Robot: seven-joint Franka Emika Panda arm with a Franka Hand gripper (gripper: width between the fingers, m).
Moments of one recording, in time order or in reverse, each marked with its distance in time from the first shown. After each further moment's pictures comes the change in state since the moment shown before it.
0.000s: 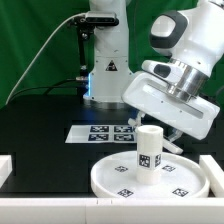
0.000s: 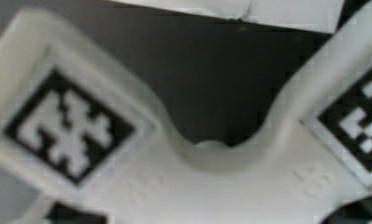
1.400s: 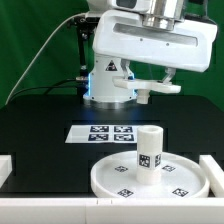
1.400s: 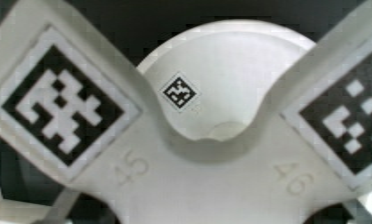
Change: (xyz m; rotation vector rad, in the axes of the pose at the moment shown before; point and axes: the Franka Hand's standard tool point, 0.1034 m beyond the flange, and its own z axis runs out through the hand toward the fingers) arm 0.084 0.094 -0.086 0.301 -0.041 0.081
